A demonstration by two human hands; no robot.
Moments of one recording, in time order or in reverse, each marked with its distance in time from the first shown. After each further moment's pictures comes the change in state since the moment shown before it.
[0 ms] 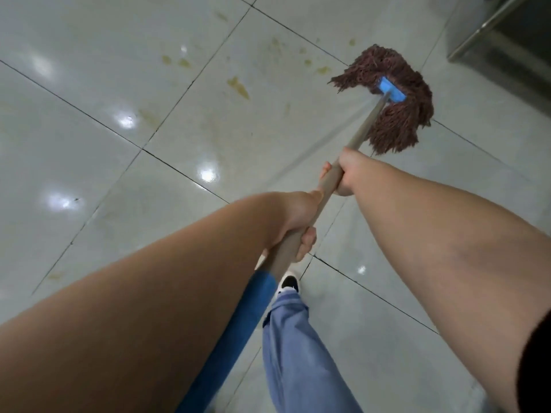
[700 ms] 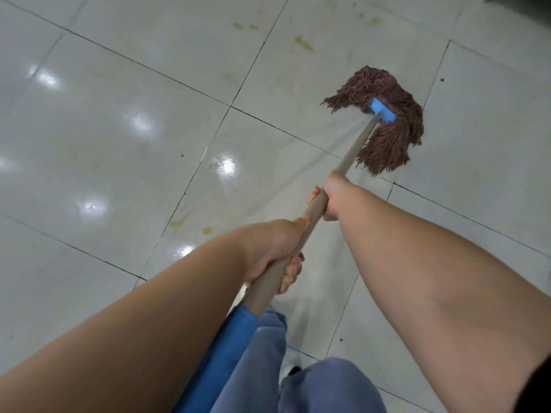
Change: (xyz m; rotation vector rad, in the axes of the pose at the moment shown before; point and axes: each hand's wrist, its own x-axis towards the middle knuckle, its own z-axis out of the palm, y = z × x) left_hand -0.134 -0.408 -0.234 0.058 -0.046 -0.096; right_hand -0.187 0.414 0.208 0.101 0.027 0.097
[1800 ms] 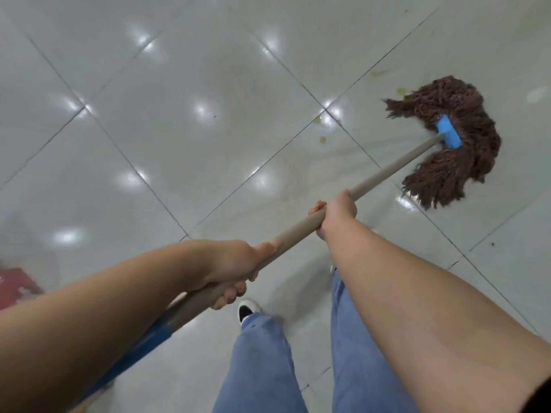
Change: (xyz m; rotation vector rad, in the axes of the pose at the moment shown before) left_hand -0.084 -0.794 -0.130 0.056 0.158 -0.132; right_hand -0.161 0.771 0.082 -0.060 -0.041 0.013
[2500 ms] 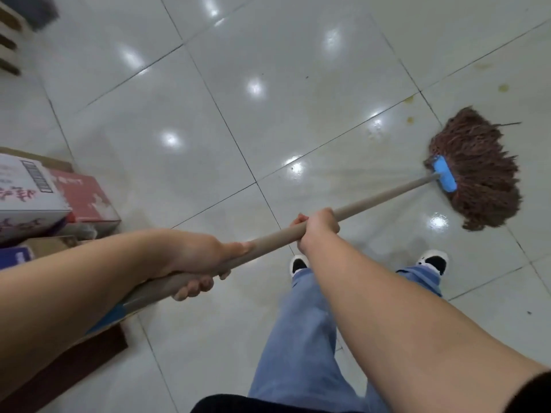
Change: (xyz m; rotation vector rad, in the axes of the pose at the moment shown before) left_hand -0.019 -0.349 0.003 -0.173 -0.027 -0.107; right_hand -0.109 0.325 0.019 -0.222 0.016 0.065
